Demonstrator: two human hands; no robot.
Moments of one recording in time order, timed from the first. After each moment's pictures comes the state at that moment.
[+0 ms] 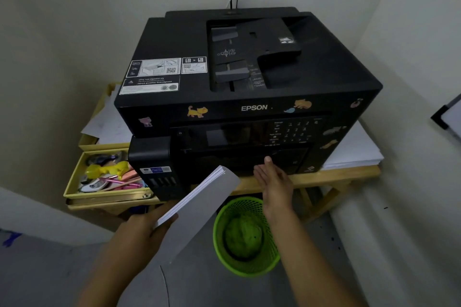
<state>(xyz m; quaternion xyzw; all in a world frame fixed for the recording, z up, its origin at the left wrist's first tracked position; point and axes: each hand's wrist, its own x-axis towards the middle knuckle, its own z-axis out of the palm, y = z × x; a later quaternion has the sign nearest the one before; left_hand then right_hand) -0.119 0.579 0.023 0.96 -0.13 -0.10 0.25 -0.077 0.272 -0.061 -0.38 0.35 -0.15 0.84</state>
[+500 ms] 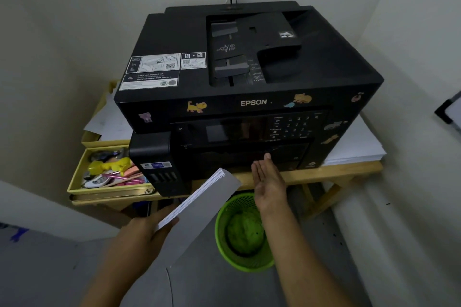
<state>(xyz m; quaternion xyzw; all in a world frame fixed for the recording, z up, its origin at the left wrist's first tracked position) -0.133 0.580 0.021 0.96 -0.11 -0.13 0.24 -0.068 0.283 -0.065 -0.21 0.37 -0.13 0.90</state>
